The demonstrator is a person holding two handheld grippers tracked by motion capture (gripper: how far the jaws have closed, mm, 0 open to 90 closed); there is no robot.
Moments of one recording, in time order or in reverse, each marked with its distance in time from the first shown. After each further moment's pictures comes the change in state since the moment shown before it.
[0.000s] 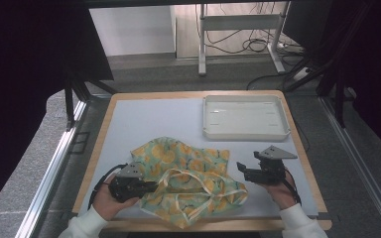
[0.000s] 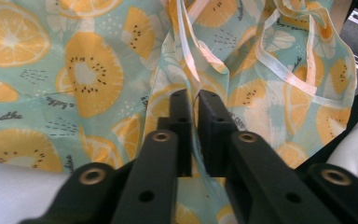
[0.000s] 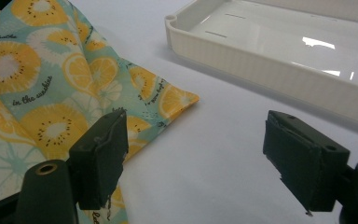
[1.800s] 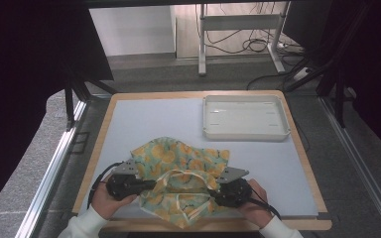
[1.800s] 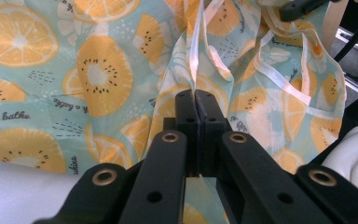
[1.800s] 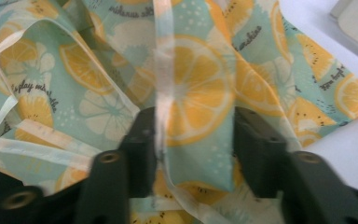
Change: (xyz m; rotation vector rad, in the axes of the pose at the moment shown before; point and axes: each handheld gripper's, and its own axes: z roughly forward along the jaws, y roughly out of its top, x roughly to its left) left arm 0.008 -0.003 -0.004 -0.042 -0.020 -0.048; right arm 0.106 0.001 0.014 0.225 0.192 -0.287
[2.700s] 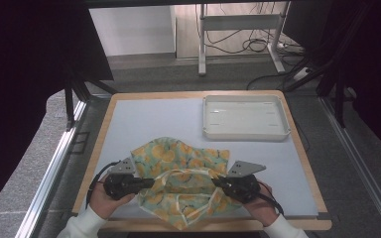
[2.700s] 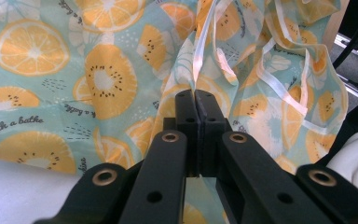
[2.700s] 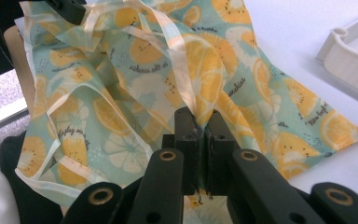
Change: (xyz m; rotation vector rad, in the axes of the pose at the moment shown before) left arm -0.001 0.001 -0.008 -0.040 0.014 0.005; right arm -0.014 0.007 -0.026 -0.165 0.085 0.059
